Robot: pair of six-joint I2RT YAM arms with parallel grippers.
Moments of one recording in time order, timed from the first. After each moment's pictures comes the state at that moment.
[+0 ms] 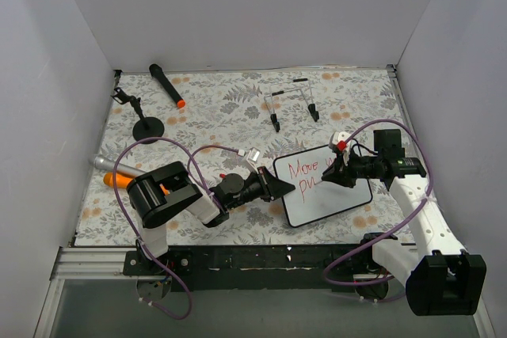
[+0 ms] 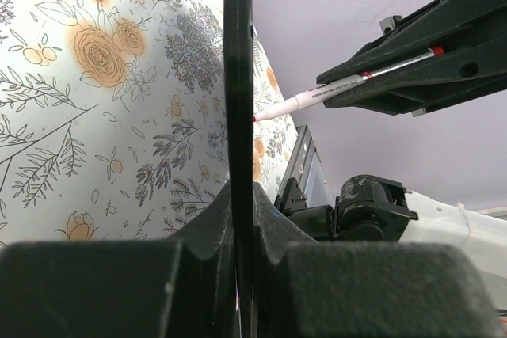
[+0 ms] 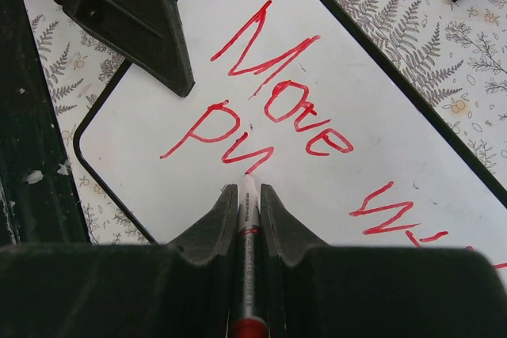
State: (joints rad) left arm -0.99 1.82 0.47 1.33 0.12 -1.06; right arm 0.07 0.99 0.74 -0.75 -0.95 -0.84
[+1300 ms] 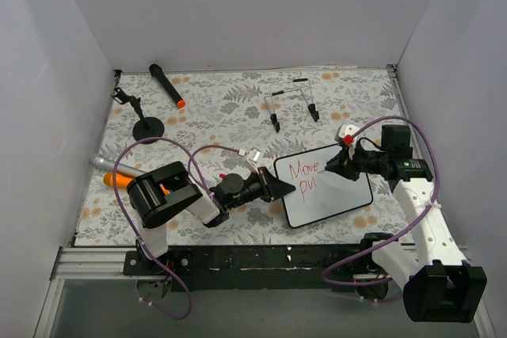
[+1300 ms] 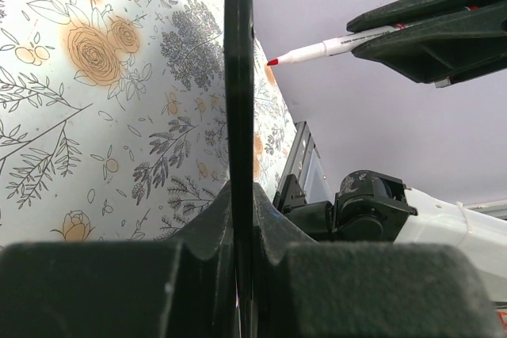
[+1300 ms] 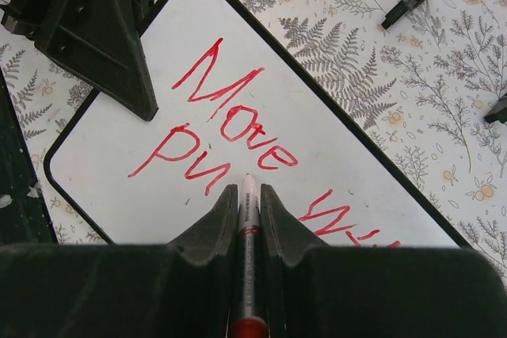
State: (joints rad) left arm -0.99 1.82 0.47 1.33 0.13 -1.06; right arm 0.03 0.94 0.78 -0.69 -0.94 -0.79
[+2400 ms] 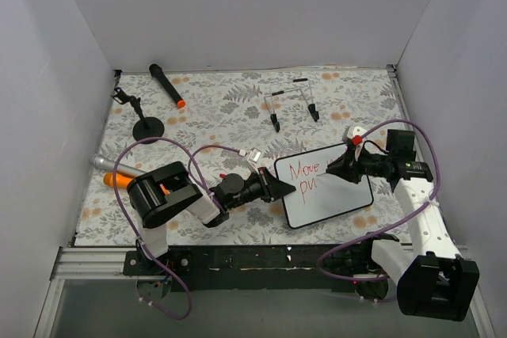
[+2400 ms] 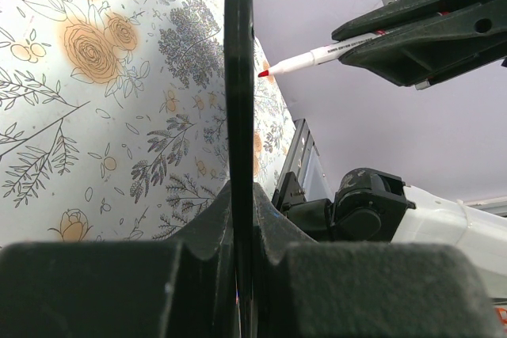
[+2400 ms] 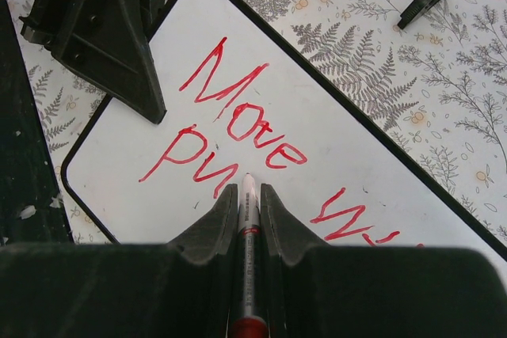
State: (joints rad) left arm -0.99 1.83 0.47 1.33 0.14 -1.06; right arm -0.07 0.96 0.72 -0.66 -1.08 -0.78
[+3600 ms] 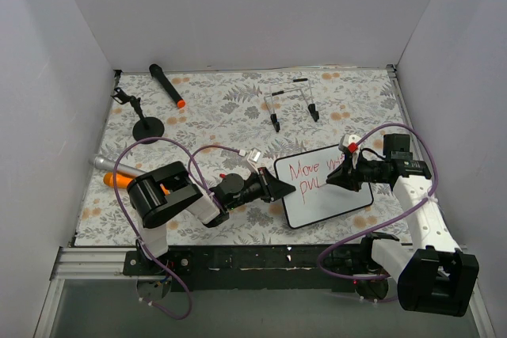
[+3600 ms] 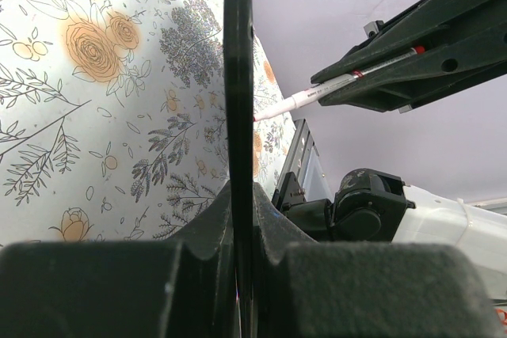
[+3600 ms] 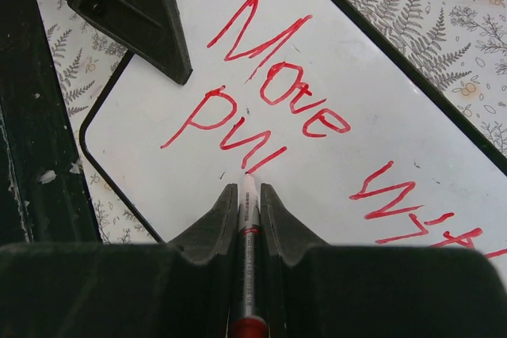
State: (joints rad) left arm -0.99 1.83 0.47 1.33 0.14 -1.06; right arm -0.07 1.00 0.71 -0.81 -1.06 -0.93
